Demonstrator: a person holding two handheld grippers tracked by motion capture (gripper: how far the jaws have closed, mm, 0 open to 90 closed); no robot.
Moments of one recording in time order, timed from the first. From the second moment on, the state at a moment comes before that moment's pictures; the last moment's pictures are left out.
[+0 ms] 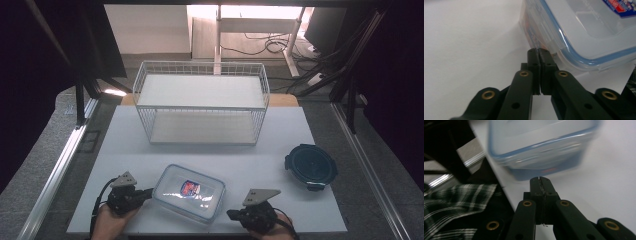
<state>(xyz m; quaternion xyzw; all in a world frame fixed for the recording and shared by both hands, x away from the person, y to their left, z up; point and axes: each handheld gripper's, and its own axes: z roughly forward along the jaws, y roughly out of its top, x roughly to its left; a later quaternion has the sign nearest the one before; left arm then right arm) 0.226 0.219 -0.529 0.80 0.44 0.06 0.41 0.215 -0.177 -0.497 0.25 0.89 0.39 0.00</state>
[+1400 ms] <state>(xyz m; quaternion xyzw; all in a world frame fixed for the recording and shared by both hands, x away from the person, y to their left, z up) 0.234 0.183 -0.524 0.79 0.44 0.07 0.42 0.261 -0.204 -0.501 0.30 0.87 0.38 0.08</state>
